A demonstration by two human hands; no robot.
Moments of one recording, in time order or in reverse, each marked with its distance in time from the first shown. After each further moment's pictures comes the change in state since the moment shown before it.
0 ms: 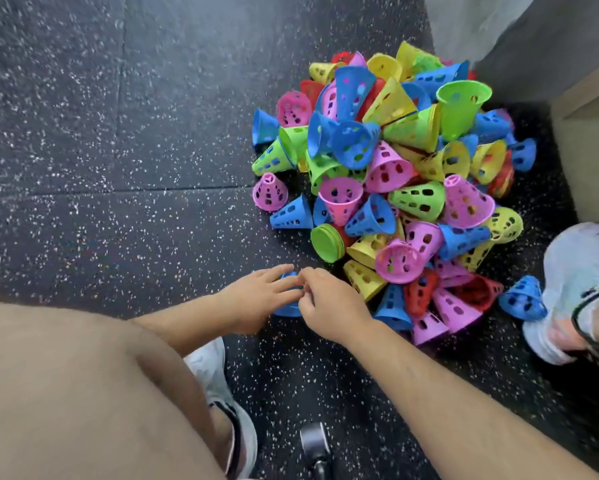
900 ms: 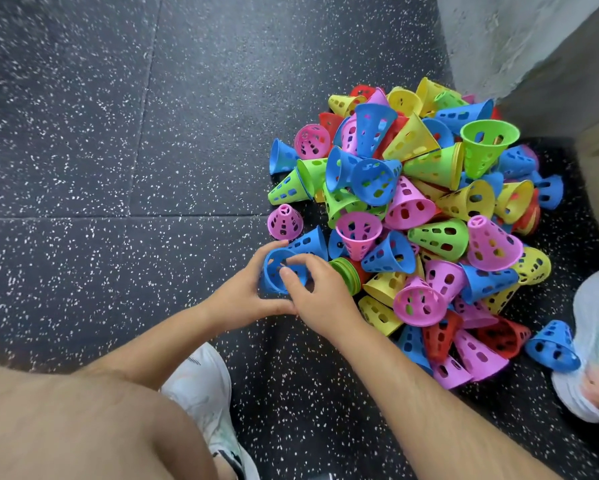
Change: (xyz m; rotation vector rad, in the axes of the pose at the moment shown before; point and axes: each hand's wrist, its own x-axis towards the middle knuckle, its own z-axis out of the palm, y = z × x) left_hand -0.016 -0.031 -0.041 -1.231 0.468 -0.421; right_hand 0.056 -0.032 -0.016 0.554 0.232 -0.016
